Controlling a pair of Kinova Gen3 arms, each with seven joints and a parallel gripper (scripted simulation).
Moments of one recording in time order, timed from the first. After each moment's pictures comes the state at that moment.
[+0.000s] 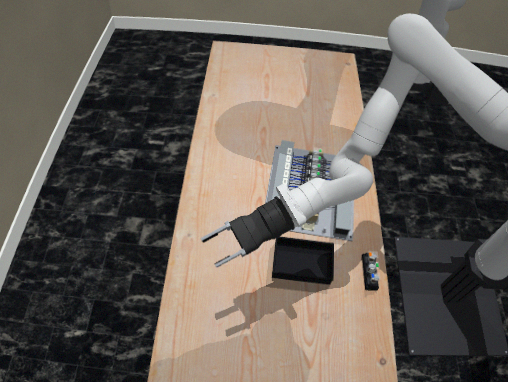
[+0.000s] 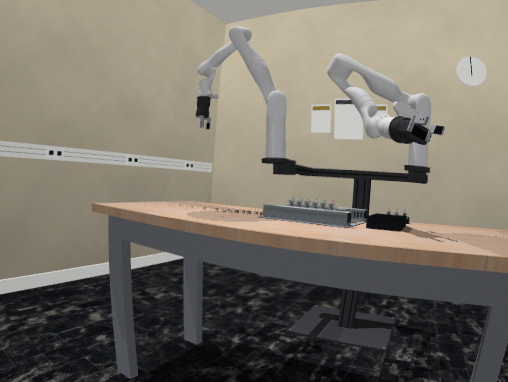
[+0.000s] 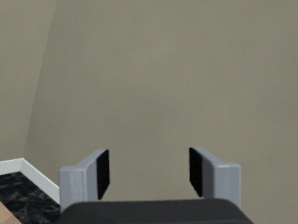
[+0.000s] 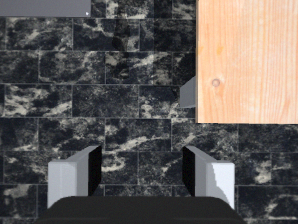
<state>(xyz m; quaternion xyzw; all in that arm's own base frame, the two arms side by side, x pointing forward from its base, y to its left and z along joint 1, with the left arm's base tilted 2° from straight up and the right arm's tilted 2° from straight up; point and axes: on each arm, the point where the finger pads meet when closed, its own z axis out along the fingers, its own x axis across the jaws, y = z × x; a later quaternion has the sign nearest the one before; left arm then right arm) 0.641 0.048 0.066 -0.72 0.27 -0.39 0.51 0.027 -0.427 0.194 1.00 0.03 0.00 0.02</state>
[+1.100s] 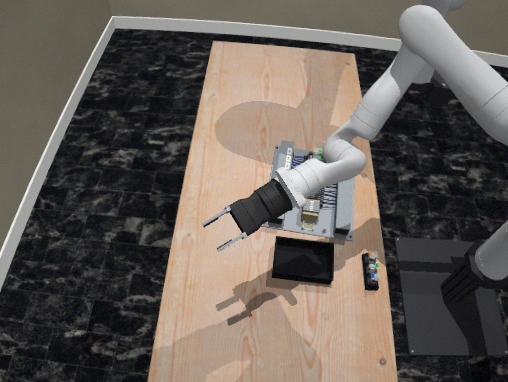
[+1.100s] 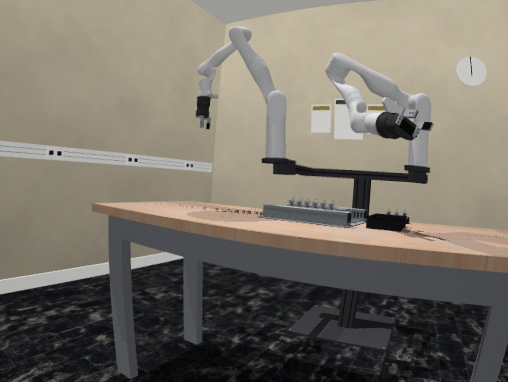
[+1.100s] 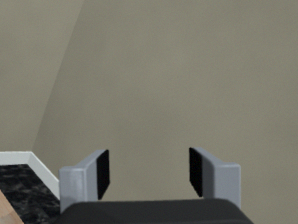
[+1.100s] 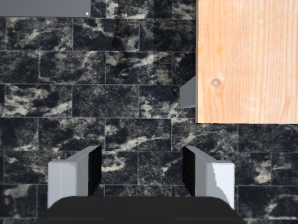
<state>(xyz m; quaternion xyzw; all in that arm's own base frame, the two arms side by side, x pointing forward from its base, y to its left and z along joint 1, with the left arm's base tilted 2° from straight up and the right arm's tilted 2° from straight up) 0.641 0.018 0.078 -0.74 0.20 -0.40 0.50 0.027 -0.427 0.194 1.00 0.03 0.00 0.02</state>
